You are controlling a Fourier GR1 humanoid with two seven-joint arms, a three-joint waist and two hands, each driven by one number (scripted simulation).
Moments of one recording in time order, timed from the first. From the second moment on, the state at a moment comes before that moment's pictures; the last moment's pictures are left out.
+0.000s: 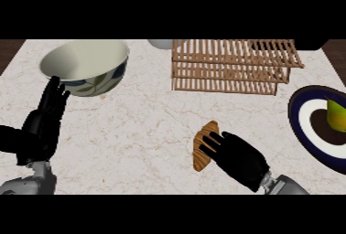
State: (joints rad) left arm -0.09 0.16 0.08 -1.68 0.00 0.12 0.17; right arm -0.24 -0.43 0.66 -1.64 1.35 0.29 -0.16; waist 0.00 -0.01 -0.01
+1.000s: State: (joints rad) left arm -0.08 0.15 0.08 -1.70 -0.01 0.13 0.17; right arm -0.12 -0.03 0.49 -1.76 1.09 0.31 0.64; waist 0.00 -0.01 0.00
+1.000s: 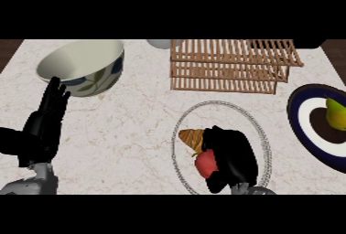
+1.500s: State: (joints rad) left arm -0.10 0.14 0.08 -1.68 -0.02 0.13 0.16; right arm -0.39 -0.01 0.54 -2.01 1.01 0.11 1.08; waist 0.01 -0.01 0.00
